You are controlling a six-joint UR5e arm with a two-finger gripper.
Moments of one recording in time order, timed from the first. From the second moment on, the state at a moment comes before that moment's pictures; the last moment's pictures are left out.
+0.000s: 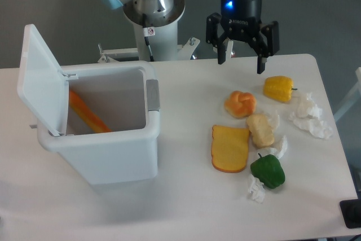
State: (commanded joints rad) arm 2.71 -1.52 -1.68 -1.06 1.34 1.29
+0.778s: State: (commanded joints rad) arm 2.72 -1.52 -1.64 -1.06 1.20 1.18
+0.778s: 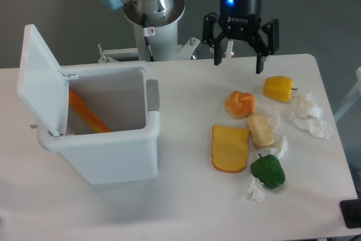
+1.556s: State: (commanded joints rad) arm 2.70 -1.52 -1.56 -1.06 1.19 0.85
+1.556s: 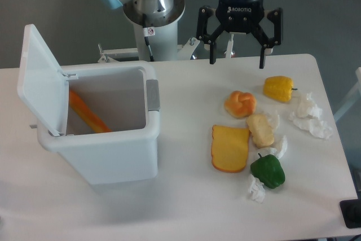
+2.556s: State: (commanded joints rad) arm 2.57 -1.48 -1.54 -1.06 1.10 0.20
